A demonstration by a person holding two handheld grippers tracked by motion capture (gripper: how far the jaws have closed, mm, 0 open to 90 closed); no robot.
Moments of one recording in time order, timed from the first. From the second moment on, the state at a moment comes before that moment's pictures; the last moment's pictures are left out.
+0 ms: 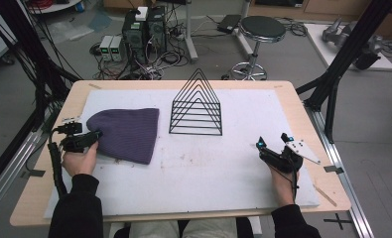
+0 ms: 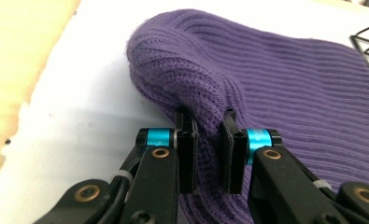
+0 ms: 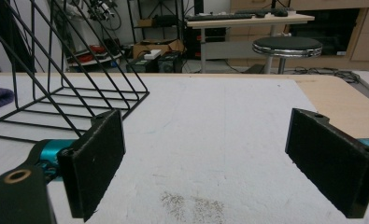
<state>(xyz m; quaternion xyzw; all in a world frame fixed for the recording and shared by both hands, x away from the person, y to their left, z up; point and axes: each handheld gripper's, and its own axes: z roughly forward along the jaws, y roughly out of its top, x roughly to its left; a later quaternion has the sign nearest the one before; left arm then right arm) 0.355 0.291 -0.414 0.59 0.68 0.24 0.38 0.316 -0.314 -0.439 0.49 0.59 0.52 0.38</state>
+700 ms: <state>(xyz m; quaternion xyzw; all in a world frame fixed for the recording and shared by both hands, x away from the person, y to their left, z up) 0.335 0.243 -0.376 0.64 0.52 0.40 0.39 0.316 -0.315 -0.439 0.50 0.58 0.52 0.37</state>
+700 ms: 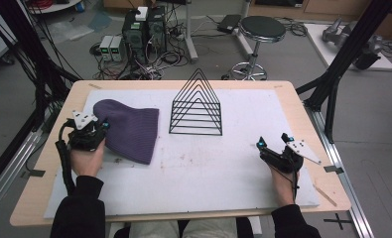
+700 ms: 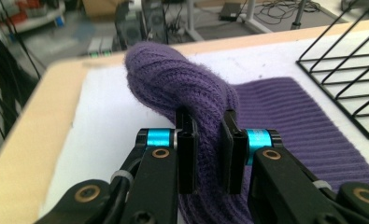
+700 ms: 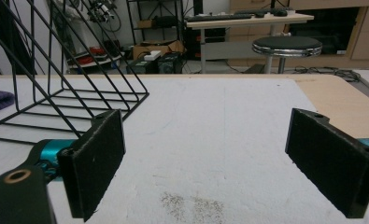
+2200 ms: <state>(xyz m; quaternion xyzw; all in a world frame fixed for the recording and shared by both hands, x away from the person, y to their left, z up) 0.290 0.194 -0.322 0.61 0.28 0.53 0.52 0.315 -0.315 -0.439 0.49 0.59 0.53 0.38</state>
